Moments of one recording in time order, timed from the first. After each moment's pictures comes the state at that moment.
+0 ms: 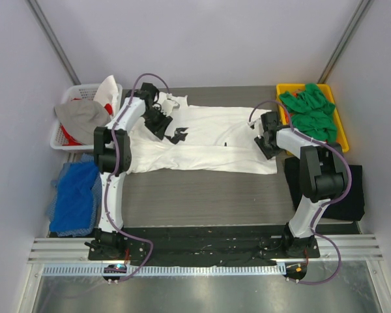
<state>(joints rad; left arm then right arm) -0.19 2.36 2.10 -1.05 0.33 0.62 0.14 1.81 1.14 -0.48 0.22 -0.42</state>
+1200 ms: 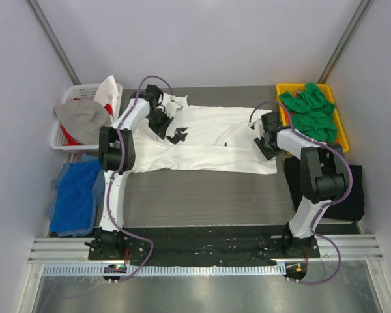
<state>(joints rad) -0.22 2.44 2.16 -1.04 0.33 0.60 0.14 1.80 1.13 -0.48 0.21 -0.42</state>
